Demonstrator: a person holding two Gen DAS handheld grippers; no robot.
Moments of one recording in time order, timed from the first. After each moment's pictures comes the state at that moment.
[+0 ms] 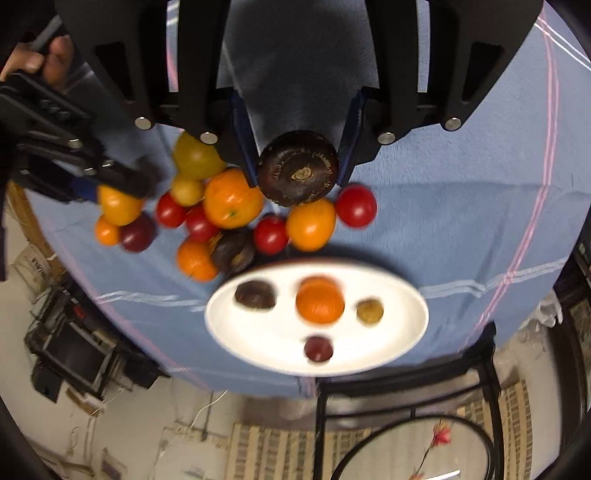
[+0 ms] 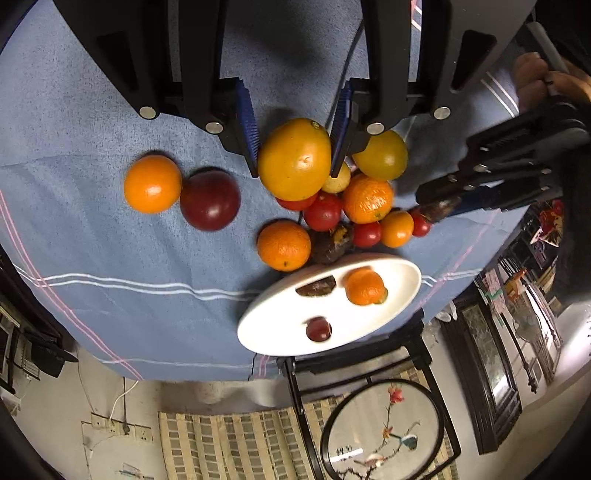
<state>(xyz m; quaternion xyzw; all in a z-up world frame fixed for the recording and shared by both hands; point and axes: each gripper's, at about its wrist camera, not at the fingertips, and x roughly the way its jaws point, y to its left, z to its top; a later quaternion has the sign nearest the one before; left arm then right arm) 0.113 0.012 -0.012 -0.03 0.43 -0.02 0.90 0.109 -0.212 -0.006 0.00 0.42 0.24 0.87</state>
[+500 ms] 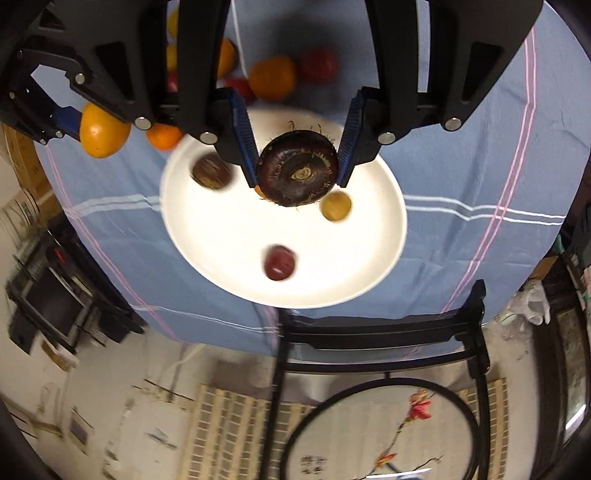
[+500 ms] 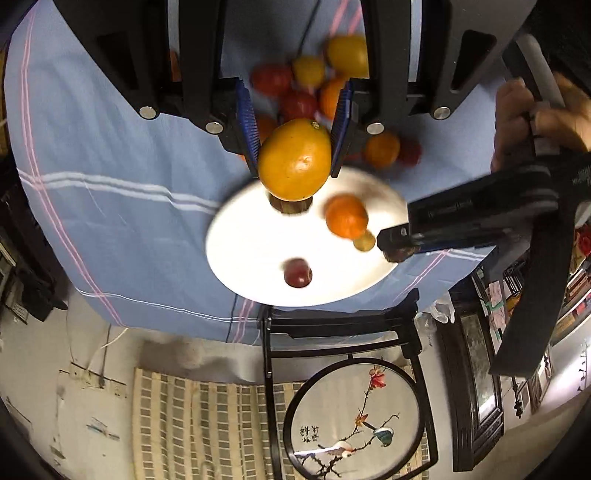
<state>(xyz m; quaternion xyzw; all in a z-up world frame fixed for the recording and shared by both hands) 0.210 0.055 0.023 -0.07 0.40 0.03 0.91 0.161 -0.146 0.041 -0.07 0.39 0.24 0.88</state>
